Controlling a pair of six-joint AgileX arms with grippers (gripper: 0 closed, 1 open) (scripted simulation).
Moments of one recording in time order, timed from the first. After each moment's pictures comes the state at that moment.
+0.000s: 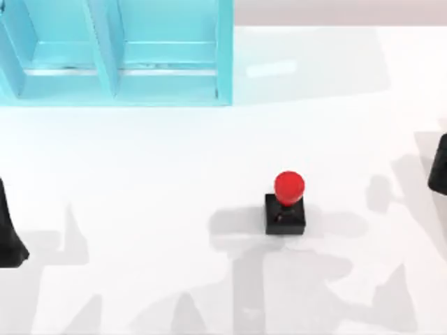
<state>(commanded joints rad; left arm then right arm) 0.00 0.00 0.00 0.00 0.00 0.00 0.19 1.17 0.79 -0.68 0.03 0.51</state>
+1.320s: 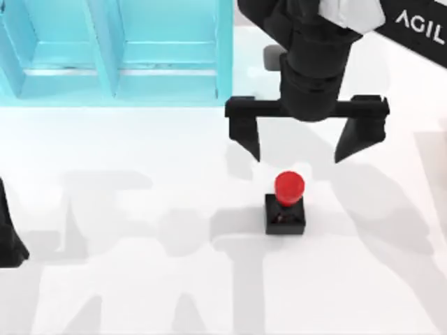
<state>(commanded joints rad) 0.00 0.00 0.00 0.00 0.00 0.00 0.62 2.14 2.00 -1.43 0.00 0.65</state>
